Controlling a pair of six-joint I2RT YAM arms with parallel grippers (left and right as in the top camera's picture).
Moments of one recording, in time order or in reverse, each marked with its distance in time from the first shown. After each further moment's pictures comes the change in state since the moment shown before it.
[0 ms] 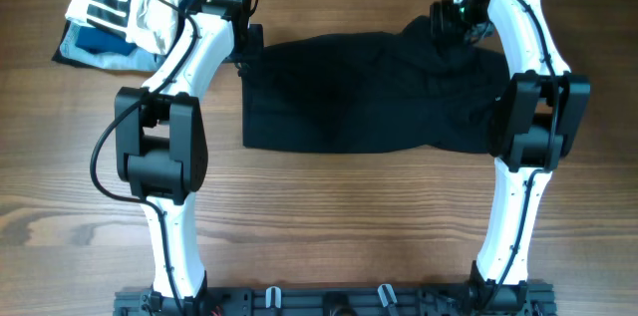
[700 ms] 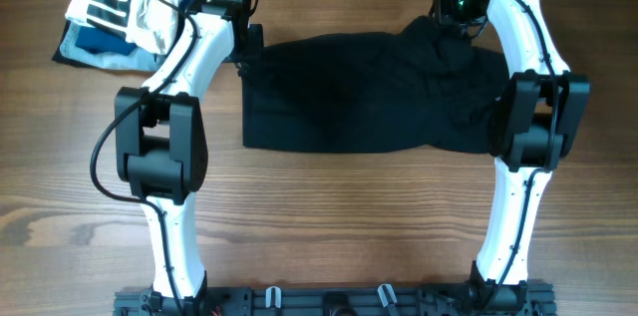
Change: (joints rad) left arm 0.000 0.000 0.000 0.001 0.000 0.000; right arm 0.000 0.002 -0.015 0.097 -0.062 -0.007
